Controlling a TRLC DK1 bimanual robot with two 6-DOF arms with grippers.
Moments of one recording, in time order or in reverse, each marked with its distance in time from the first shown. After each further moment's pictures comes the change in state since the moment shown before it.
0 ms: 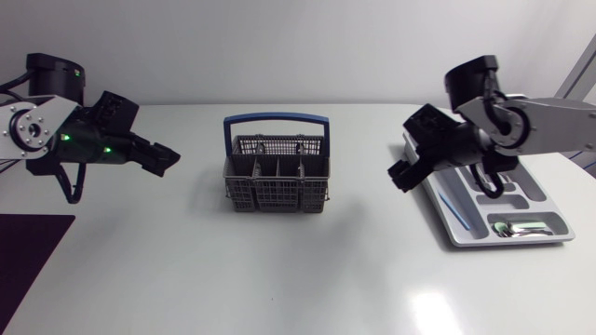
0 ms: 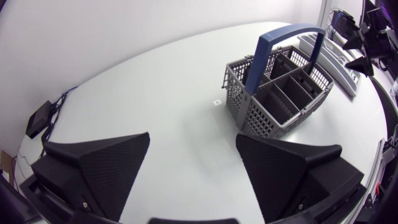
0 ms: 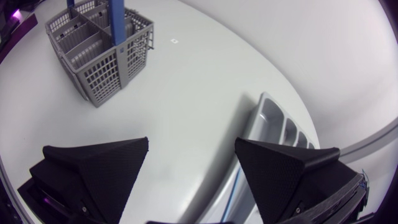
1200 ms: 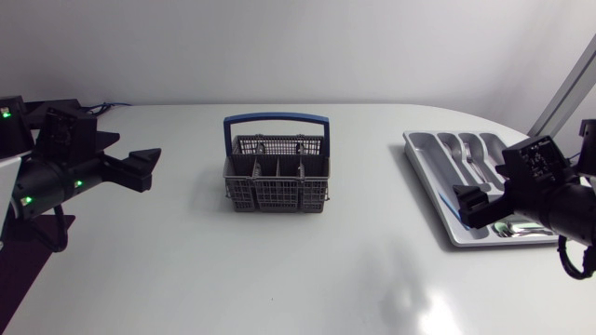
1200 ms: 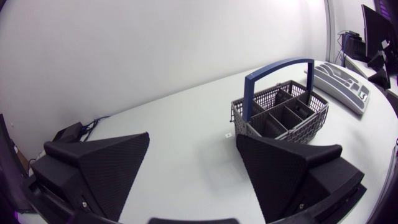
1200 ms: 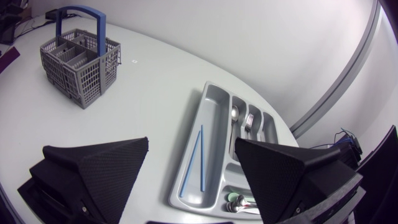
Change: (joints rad) left arm -0.057 -0.415 -0.369 0.337 -0.129 -0.099; right arm -0.193 -0.620 -0.454 0.135 -0.014 0.060
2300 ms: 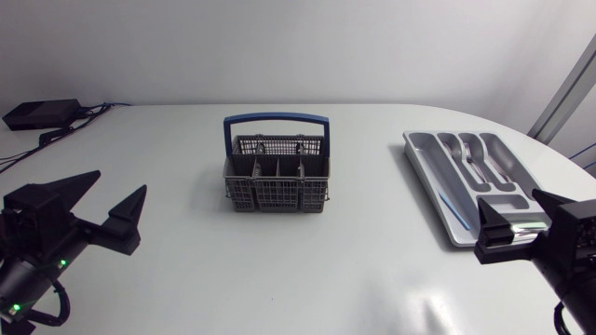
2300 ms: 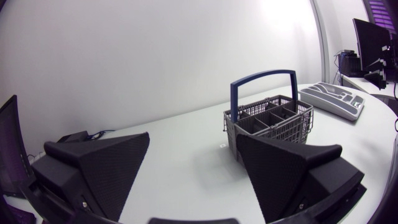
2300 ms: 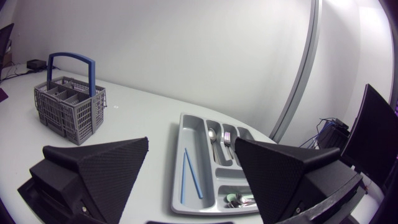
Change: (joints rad) left arm 0.026 -0.461 -0.428 0.212 0.049 -0.066; right arm -0.005 -0.596 -0.362 0.142 0.055 0.188
